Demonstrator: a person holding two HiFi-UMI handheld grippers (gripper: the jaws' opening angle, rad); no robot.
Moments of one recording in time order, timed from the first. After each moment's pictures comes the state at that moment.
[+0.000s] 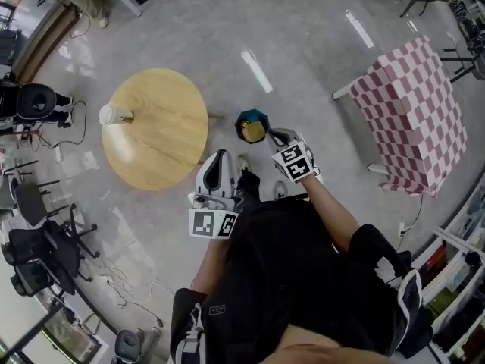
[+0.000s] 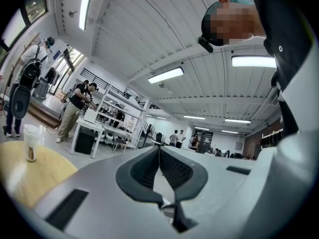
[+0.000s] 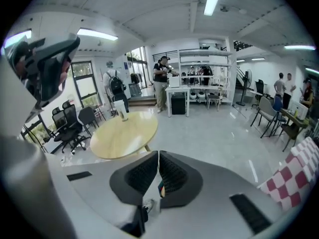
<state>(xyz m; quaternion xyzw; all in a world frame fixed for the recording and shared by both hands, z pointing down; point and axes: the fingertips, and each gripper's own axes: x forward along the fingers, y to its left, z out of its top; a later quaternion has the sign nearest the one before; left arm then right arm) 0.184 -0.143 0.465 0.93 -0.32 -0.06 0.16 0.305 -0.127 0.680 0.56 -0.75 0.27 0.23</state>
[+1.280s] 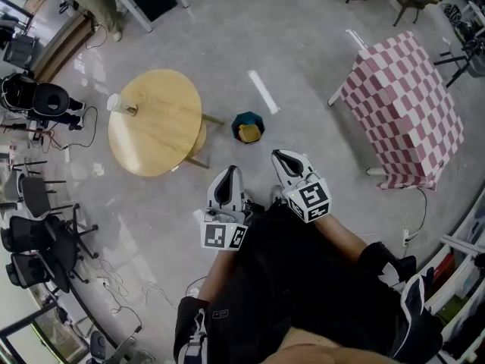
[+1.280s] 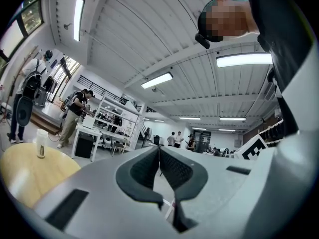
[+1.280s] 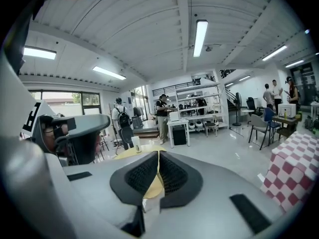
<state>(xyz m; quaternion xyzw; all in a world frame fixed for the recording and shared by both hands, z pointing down) 0.184 0.046 0.437 0.94 -0.33 -0.07 0.12 0.288 0.063 0.499 0.61 -0.77 0.16 0.06</state>
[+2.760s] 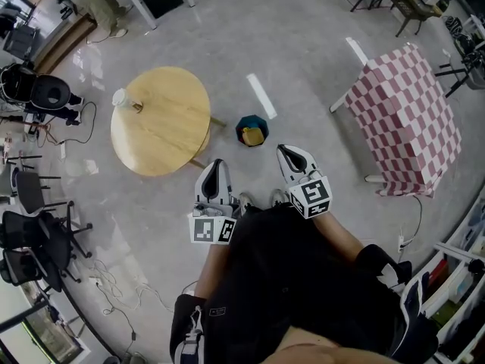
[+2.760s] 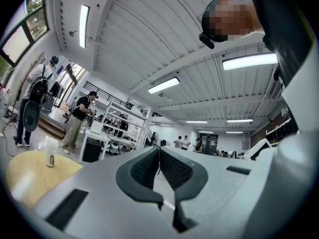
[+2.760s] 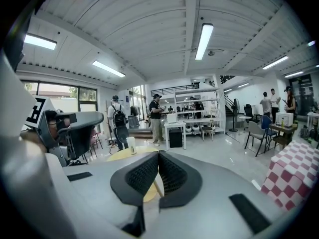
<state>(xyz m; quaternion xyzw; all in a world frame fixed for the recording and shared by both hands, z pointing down) 0.118 -0.018 0.435 0.92 -0.36 -0.09 0.11 0.267 0.021 0.500 0.63 -0.76 0.13 0.08</state>
